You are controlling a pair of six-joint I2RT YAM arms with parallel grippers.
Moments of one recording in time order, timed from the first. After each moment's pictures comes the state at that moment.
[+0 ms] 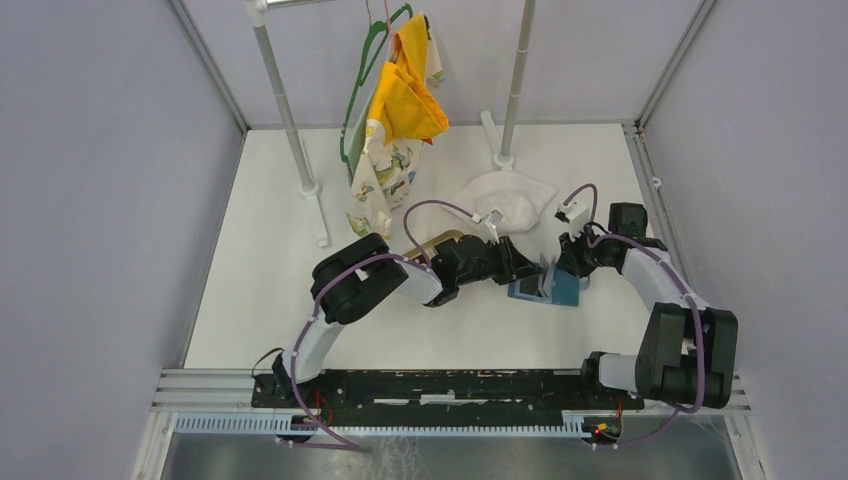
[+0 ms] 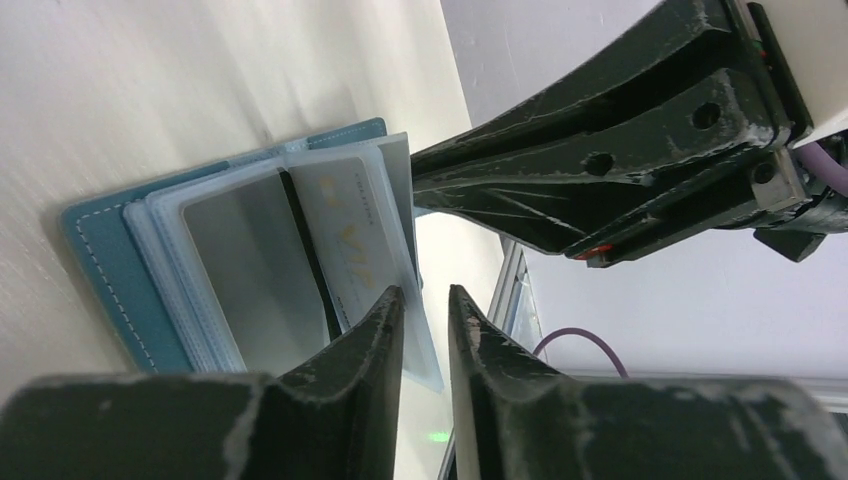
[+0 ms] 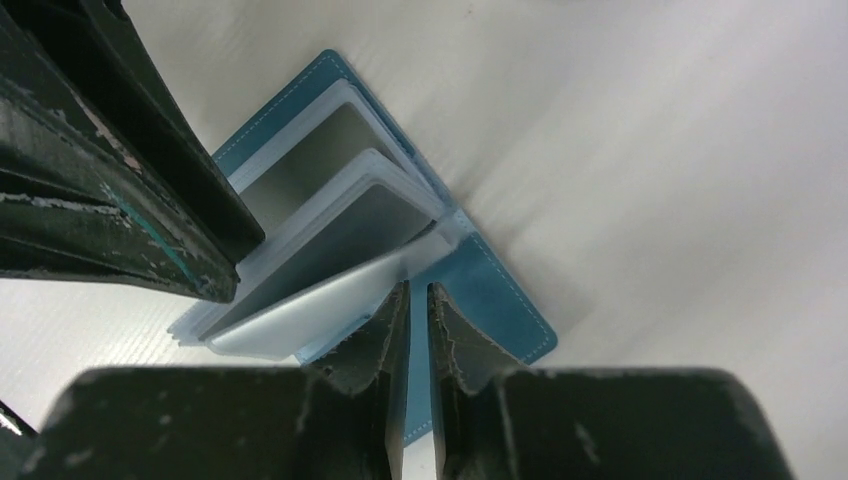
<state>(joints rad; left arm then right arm) -1.00 2.18 1.10 0.91 0.21 -1.13 -0.16 1.29 0.70 -0.48 -0.61 -0.66</state>
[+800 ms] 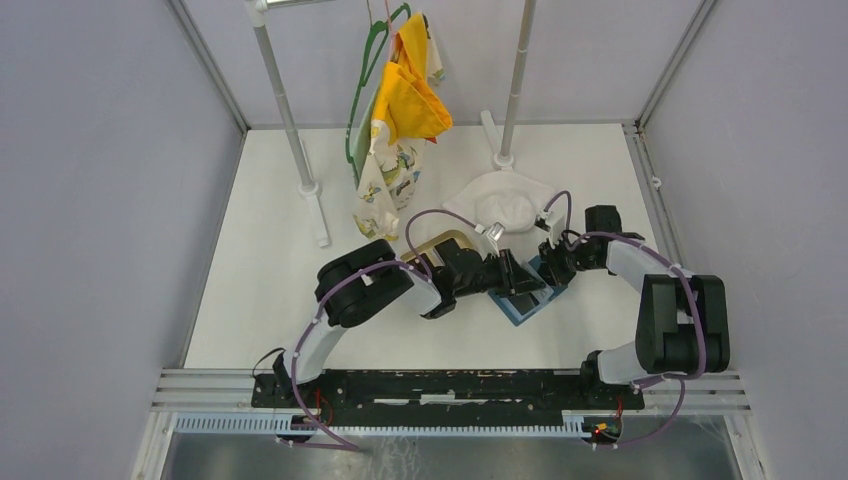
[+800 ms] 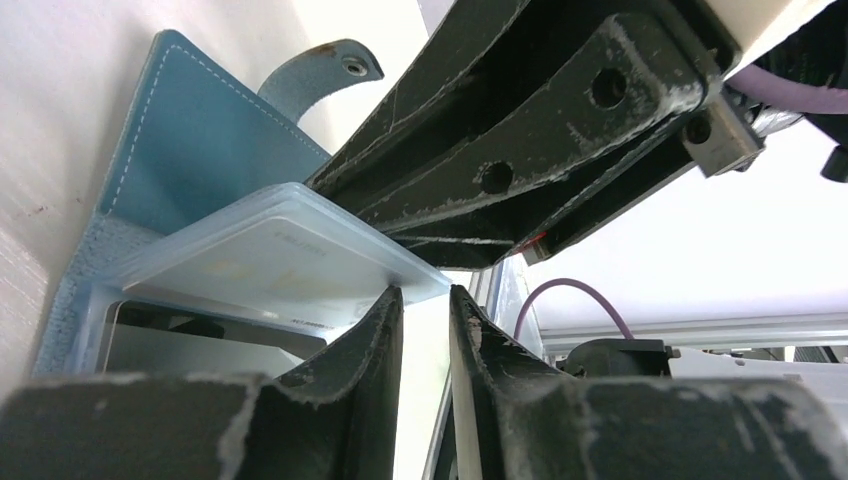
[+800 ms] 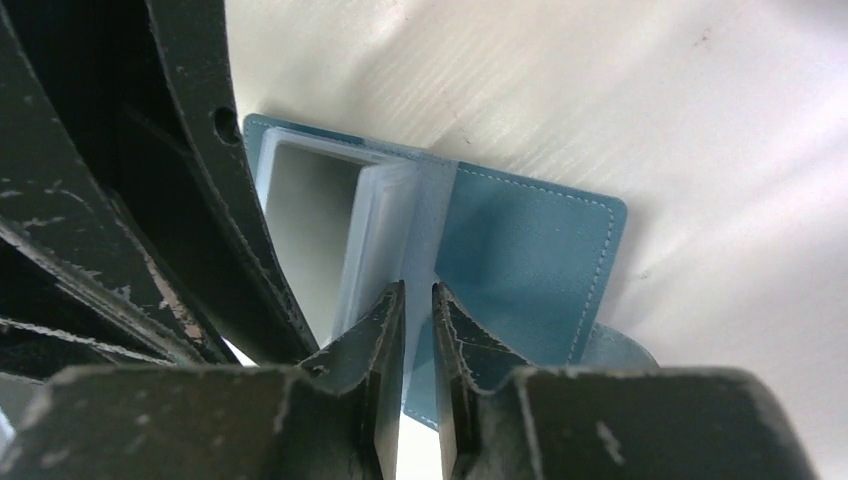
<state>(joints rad) -1.04 2.20 1.02 1.07 0.24 -1.13 -0.03 1.46 0.70 -0.48 -0.76 -0.62</state>
